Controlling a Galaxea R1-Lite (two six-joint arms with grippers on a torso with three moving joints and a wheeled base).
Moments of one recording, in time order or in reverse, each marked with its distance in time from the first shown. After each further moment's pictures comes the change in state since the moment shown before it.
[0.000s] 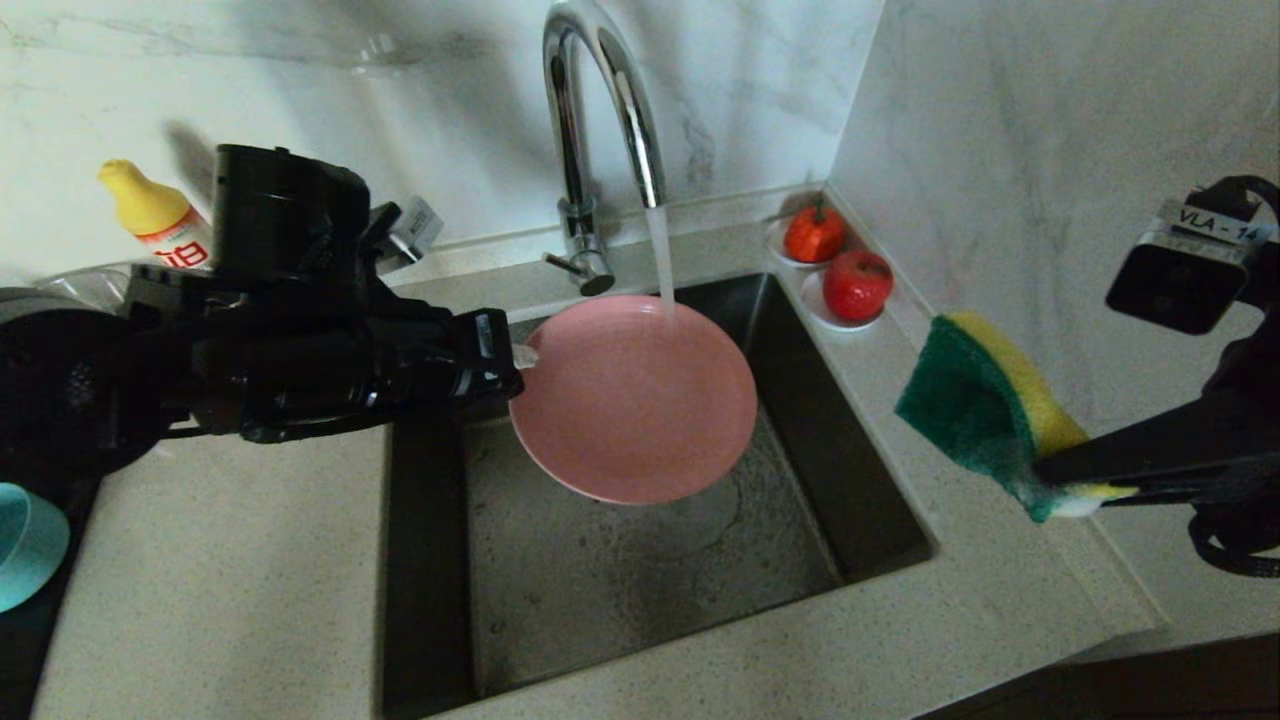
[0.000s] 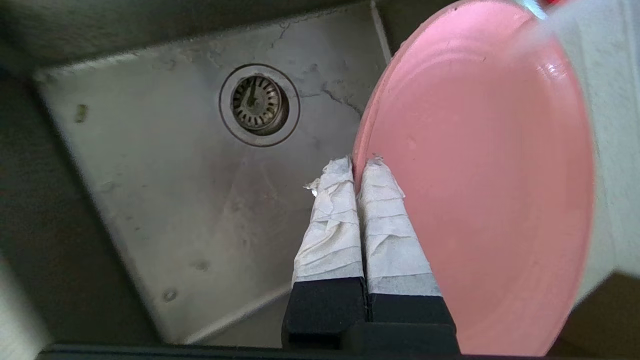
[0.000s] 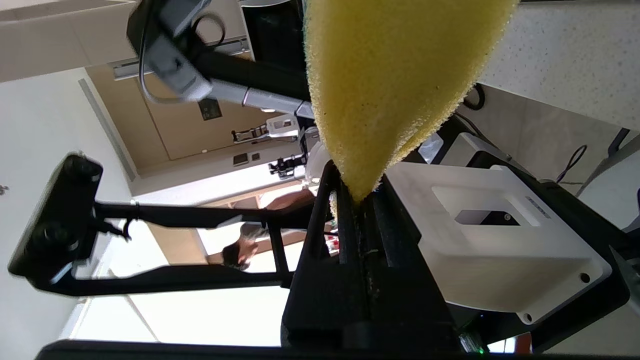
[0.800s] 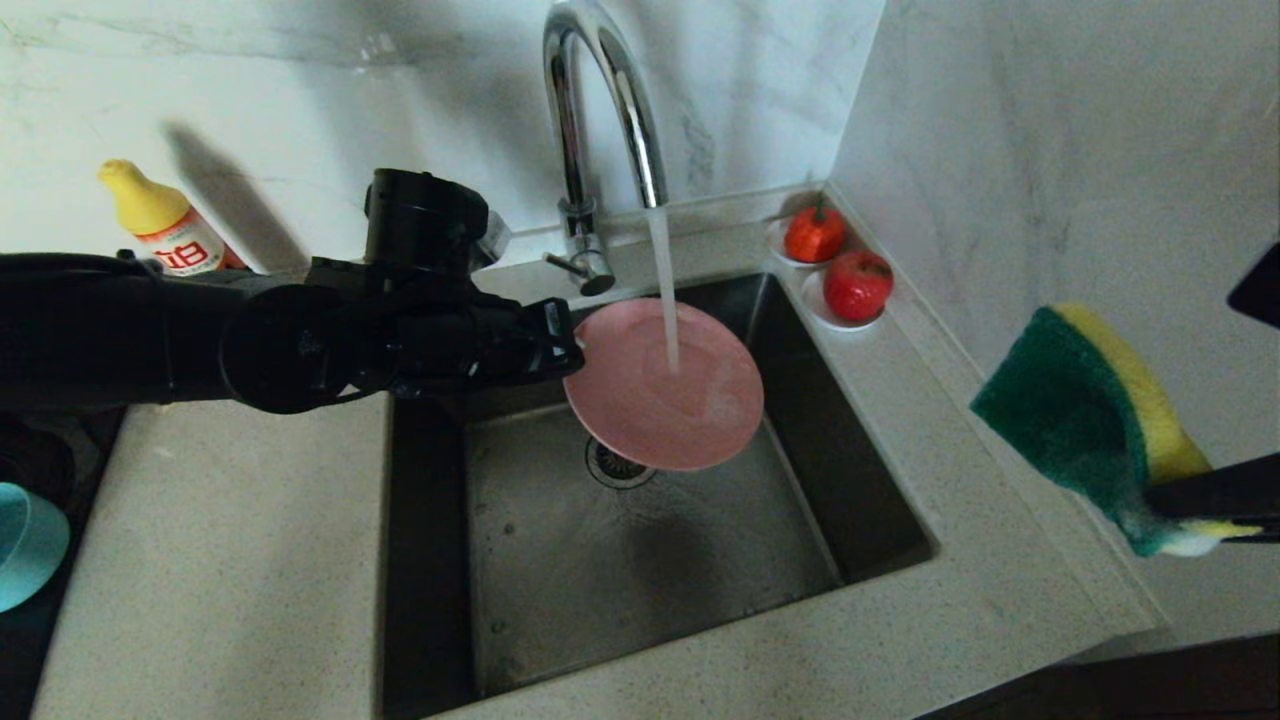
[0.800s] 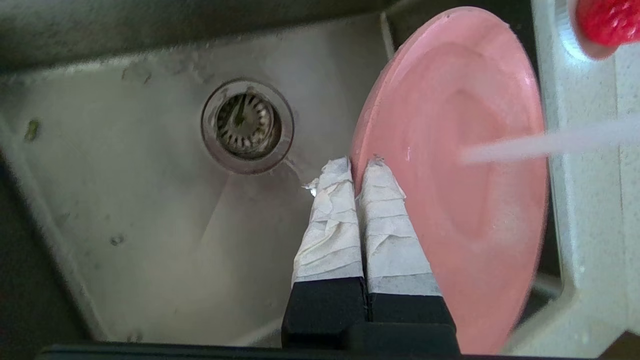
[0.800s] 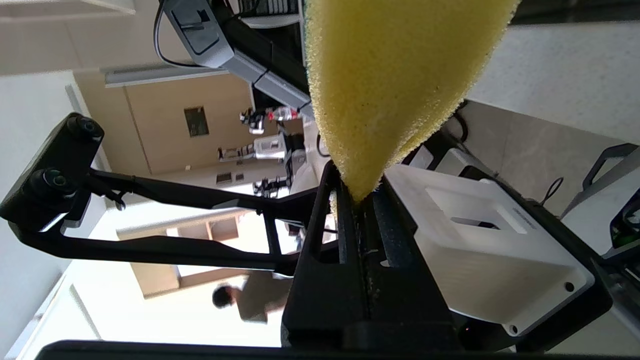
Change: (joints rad) left arm -0.001 0.231 -0.224 0.013 0.006 -0.053; right arm -0.063 -0.151 0.120 -0.075 -0.001 0.005
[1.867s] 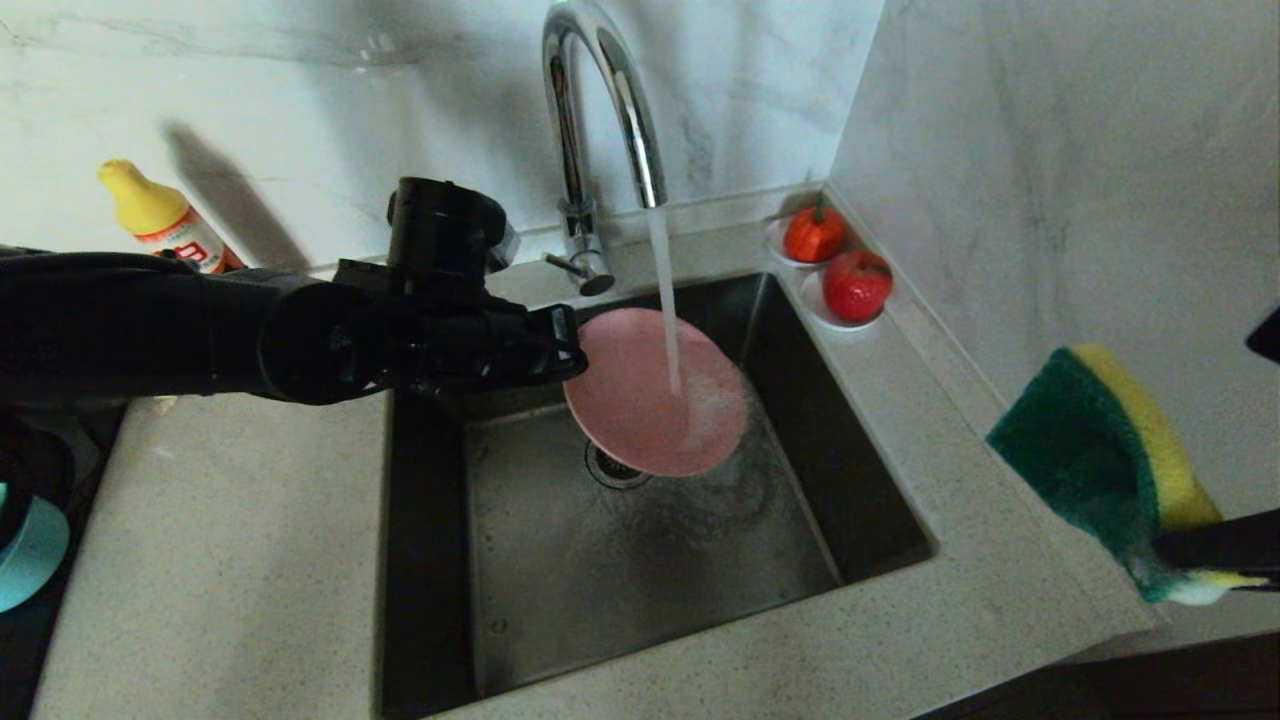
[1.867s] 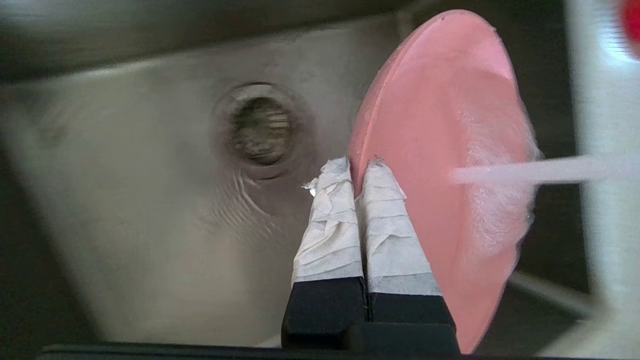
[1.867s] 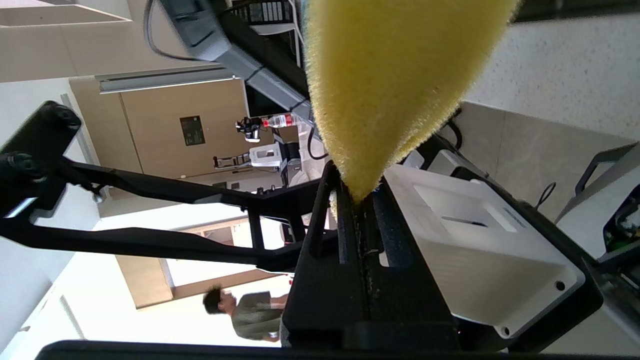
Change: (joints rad) left arm 0.004 0.027 -0.028 0.035 0.059 0.038; right arm -0.024 -0.056 0.124 -0.083 0.002 0.004
